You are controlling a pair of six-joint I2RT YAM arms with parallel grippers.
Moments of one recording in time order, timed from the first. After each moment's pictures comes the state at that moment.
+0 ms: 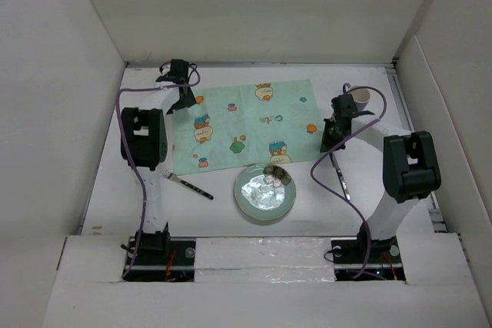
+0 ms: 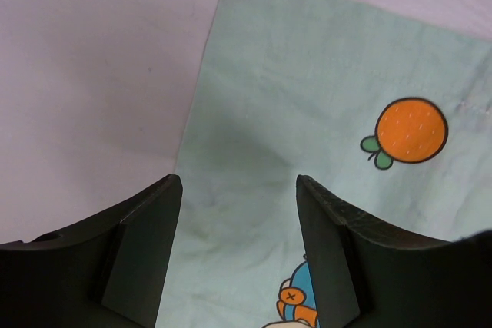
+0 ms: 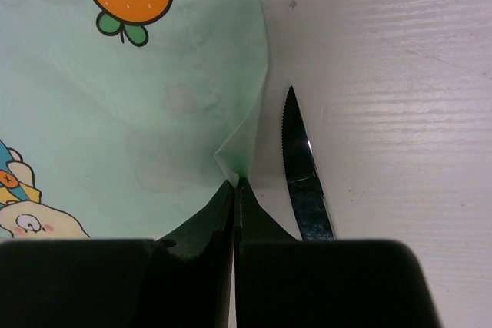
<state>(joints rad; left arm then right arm) -0.10 2.18 1.73 -0.58 -0.32 -0.47 0.15 1.76 1.09 -0.49 -0.09 0.37</state>
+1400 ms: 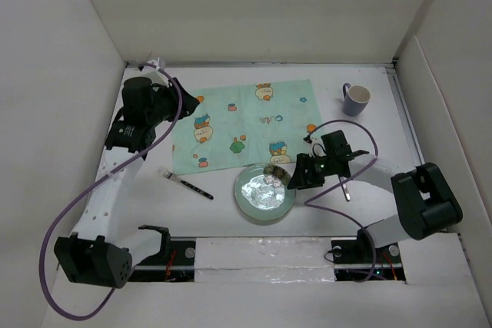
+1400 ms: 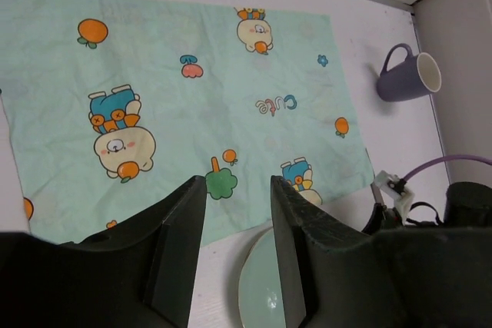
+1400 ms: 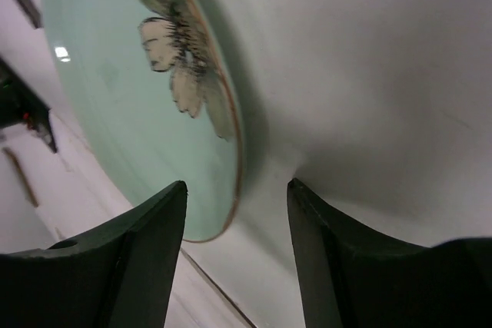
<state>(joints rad) -0.14 1.14 1.14 -0.42 0.26 -0.46 0.35 1.44 0.61 -0.23 -0.62 0.35</state>
